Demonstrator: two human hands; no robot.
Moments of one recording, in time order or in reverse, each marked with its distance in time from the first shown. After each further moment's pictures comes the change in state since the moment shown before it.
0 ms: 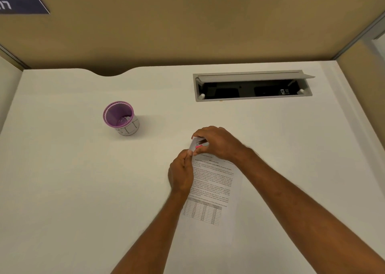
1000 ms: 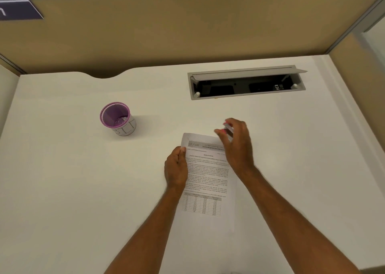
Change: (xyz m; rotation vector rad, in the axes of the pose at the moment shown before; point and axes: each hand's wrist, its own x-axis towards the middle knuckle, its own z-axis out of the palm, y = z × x) left_hand 0.004 -0.003 -0.006 -0.048 -0.050 -0.015; right_hand -0.055 0.022 0.029 0.391 0.782 0.295
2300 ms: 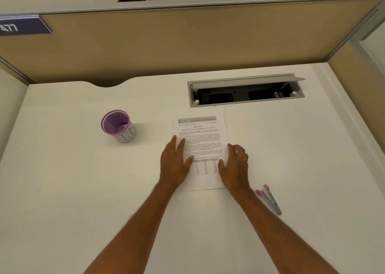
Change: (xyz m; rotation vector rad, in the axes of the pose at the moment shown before) left_hand 0.037 -0.004 -0.007 0.638 -0.172 0.330; right_hand -0.038 0.036 0.017 -0.300 -0.123 0.219
